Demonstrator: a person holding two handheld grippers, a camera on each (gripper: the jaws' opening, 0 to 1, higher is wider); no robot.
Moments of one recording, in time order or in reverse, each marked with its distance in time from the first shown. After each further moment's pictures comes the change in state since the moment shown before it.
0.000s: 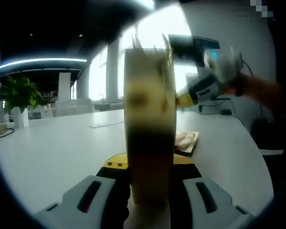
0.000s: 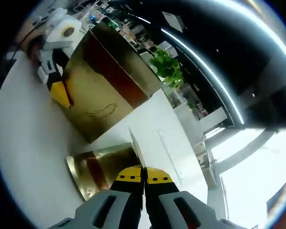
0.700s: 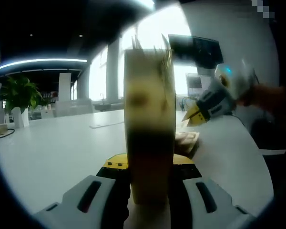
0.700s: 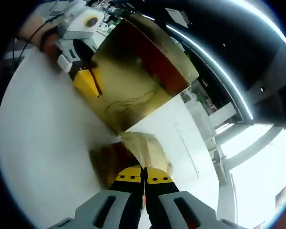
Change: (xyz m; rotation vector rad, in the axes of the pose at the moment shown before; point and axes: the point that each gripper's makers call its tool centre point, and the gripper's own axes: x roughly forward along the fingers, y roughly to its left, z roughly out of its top) left arm -0.001 0.001 0.000 0.002 -0.002 0.003; right arm -0.006 0.048 -0.017 0.020 0.030 0.087
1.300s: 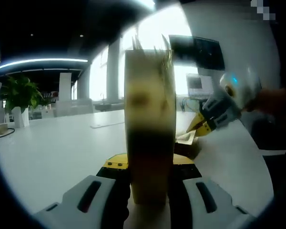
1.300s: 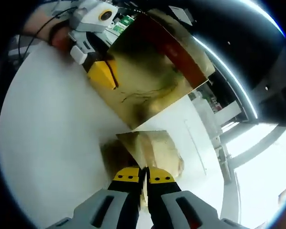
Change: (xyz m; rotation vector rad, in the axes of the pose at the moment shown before) left arm 0.000 -0.001 0.001 -0.004 -0.002 0.003; right arm 0.002 0.021 -0.016 -0.005 0.021 0.047
